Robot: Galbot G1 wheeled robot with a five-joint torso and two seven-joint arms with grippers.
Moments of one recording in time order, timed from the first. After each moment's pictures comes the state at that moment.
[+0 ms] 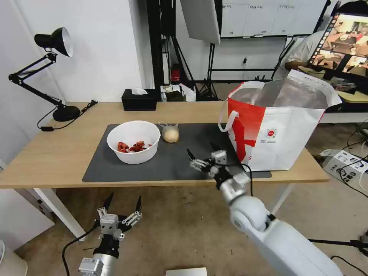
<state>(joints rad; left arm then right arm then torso) 1.78 -1.26 -0.46 -2.07 -0.14 -0.30 -0.13 -0.81 1.06 -0.17 1.76 0.58 0.00 0.27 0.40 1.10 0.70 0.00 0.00</state>
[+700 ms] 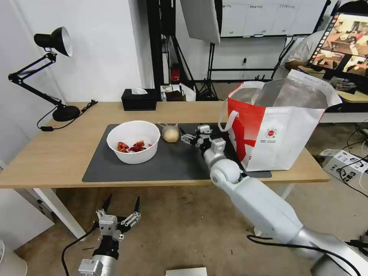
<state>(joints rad) 1.80 -1.28 -0.47 -2.08 -0.14 -0.30 -0.13 -0.46 1.21 -0.30 1.35 0.70 -0.03 0.27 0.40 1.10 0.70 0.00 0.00</state>
